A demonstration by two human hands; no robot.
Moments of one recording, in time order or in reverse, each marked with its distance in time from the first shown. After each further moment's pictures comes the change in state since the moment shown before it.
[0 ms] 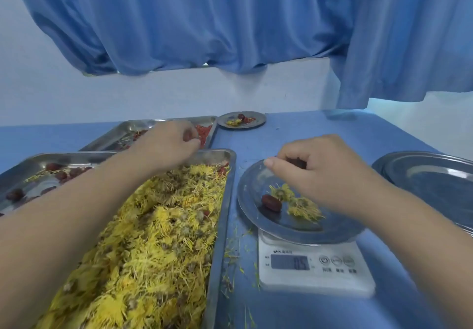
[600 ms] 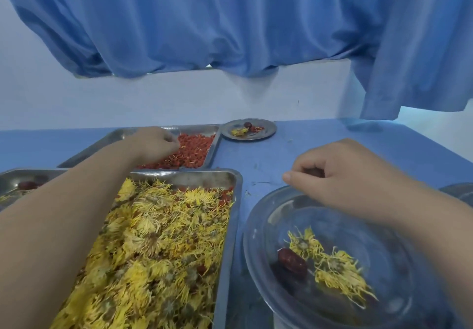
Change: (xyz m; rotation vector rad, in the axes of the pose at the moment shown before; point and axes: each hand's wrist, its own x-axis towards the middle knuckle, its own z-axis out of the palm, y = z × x) left_hand 0.111 -0.095 0.042 -0.014 -0.201 -0.179; right_hand 0.068 0.050 0.012 -0.098 -0.170 0.062
